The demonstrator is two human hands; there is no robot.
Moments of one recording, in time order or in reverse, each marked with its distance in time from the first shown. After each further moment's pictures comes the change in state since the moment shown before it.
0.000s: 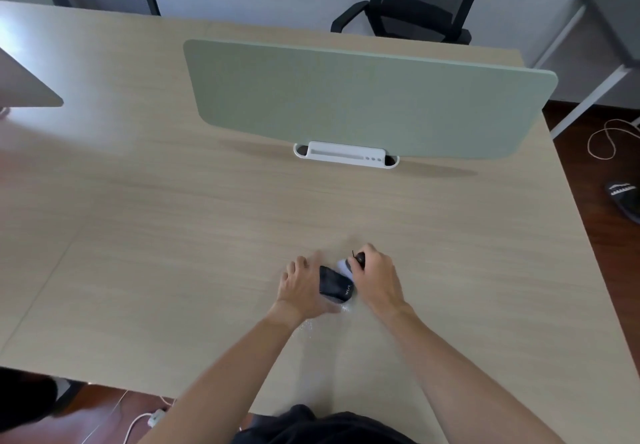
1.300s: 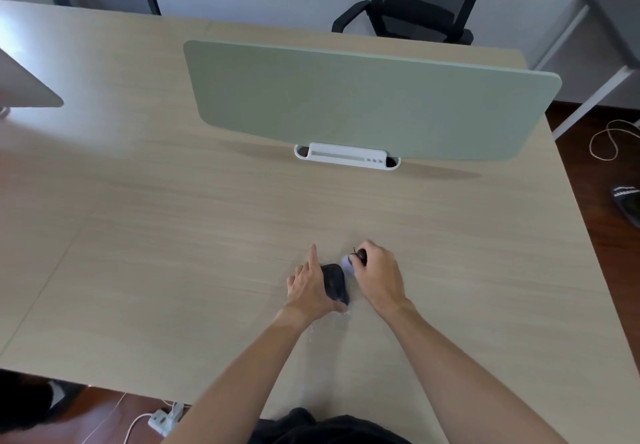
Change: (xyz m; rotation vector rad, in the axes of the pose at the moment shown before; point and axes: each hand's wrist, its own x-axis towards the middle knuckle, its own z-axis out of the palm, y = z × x) left_hand 0.003 0.013 0.001 -0.315 -0.039 -0.110; right_hand 0.014 0.000 0.001 -0.046 0.039 -0.036
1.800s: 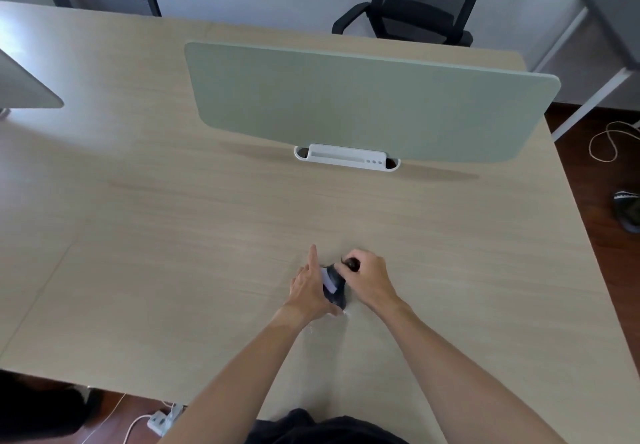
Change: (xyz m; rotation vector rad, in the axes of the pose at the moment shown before) left_hand 0.003 -0.004 -0.003 -0.042 -0.073 0.021; right_hand -0.002 -0.004 0.008 0.203 -0.133 0.045
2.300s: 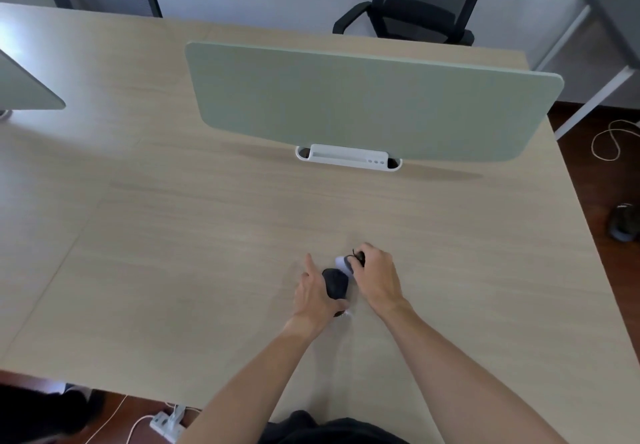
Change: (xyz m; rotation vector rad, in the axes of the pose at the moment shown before) left_hand -0.011 0.009 0.012 -0.170 0.151 -0.117; right_hand 0.008 0.003 0.001 -0.166 0.124 0.014
